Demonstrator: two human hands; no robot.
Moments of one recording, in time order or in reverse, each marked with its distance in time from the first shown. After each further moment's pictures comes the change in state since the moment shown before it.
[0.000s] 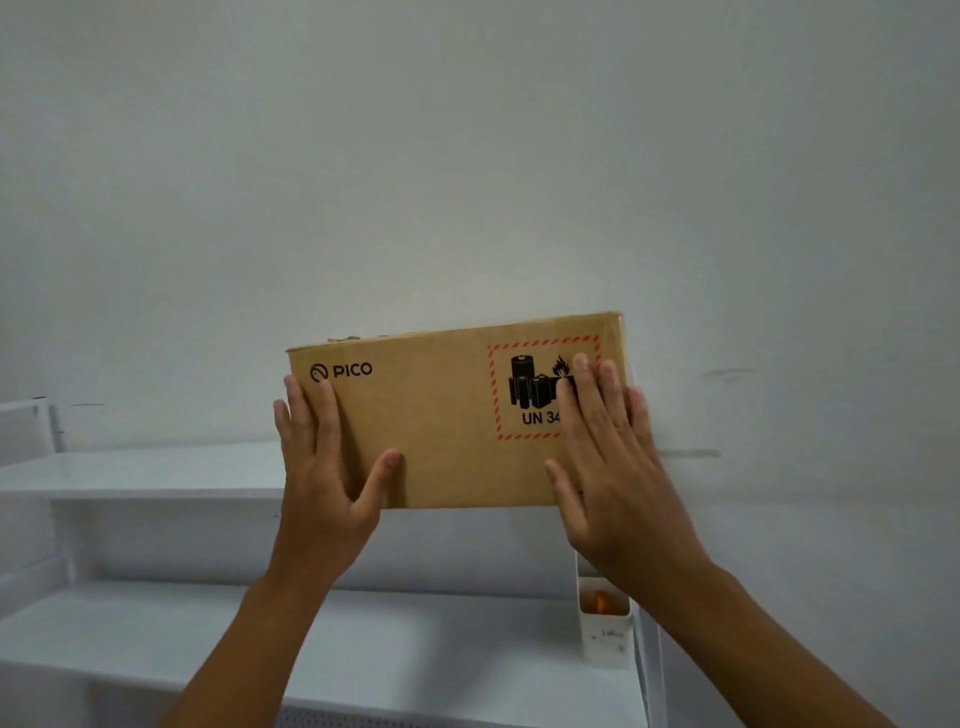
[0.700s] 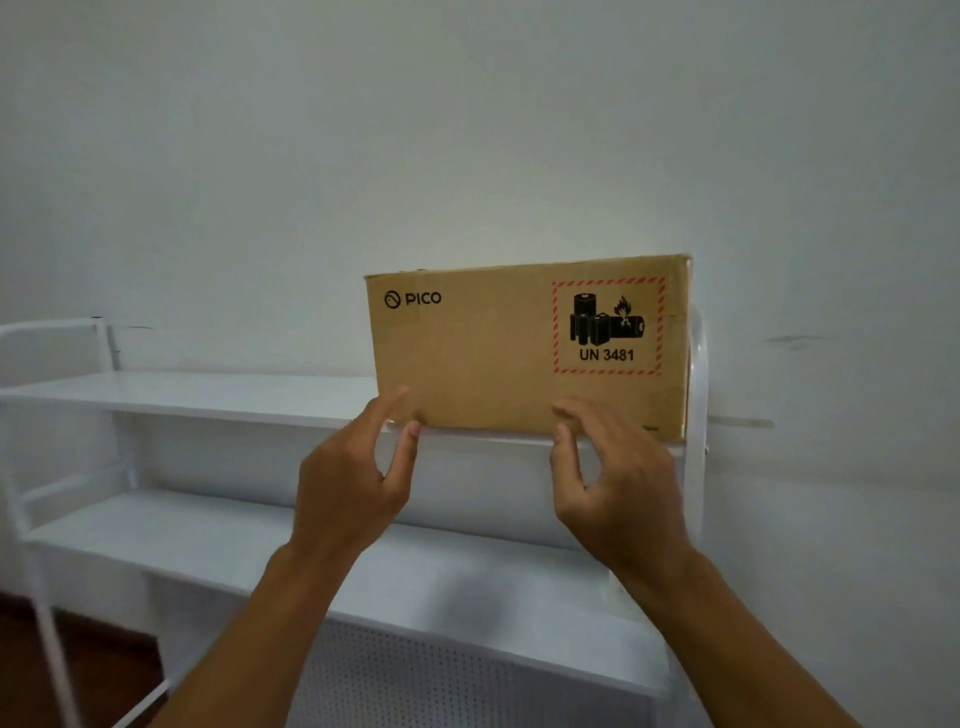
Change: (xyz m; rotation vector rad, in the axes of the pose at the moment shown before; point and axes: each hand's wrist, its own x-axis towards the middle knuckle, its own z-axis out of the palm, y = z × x) left_hand -0.039 -0.012 -0.017 0.154 -0.014 0.076; right_hand -0.010 -0.051 0.021 0.474 0.188 0.111
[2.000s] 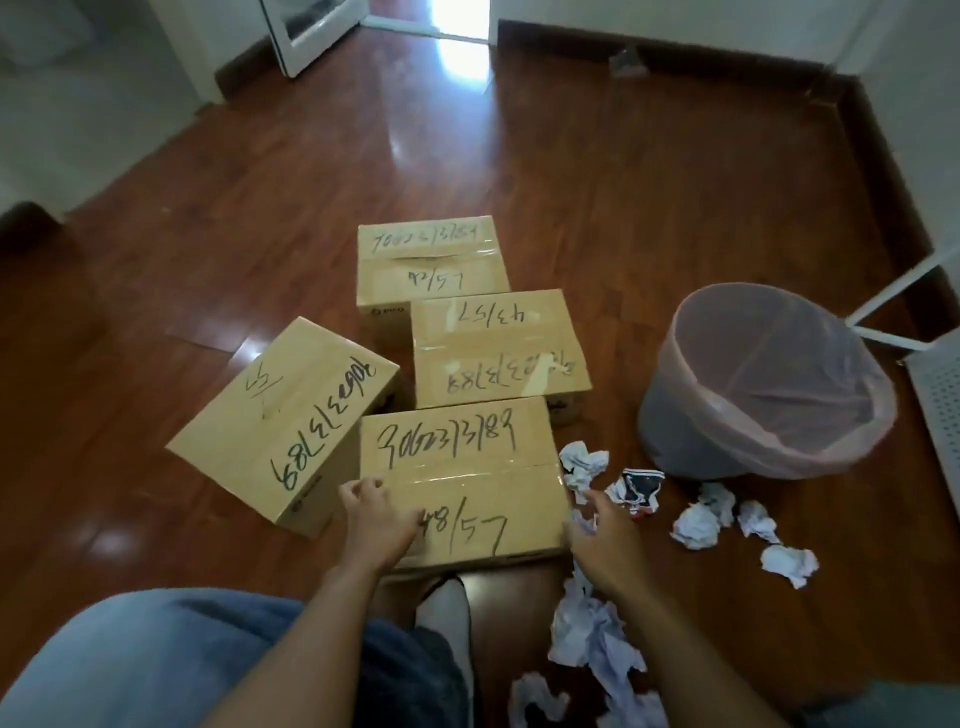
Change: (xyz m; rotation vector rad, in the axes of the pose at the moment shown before) left_hand -0.693 -0.020 -0.383 0.501 0.402 -2.247; right_hand -0.543 -0.466 0.218 0.765 -2.085 0.114
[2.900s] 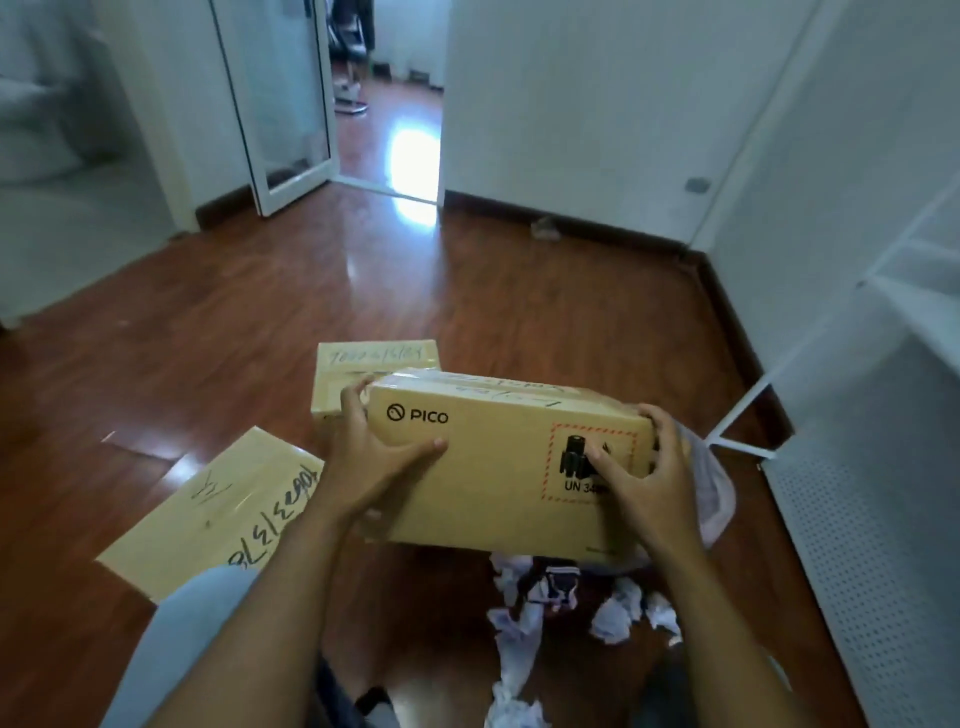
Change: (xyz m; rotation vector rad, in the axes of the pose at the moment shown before) left_hand -0.070 0.192 -0.103 -0.457 0.068 0.632; right_hand -0.076 -0.143 -0.197 0.150 0.608 -0.438
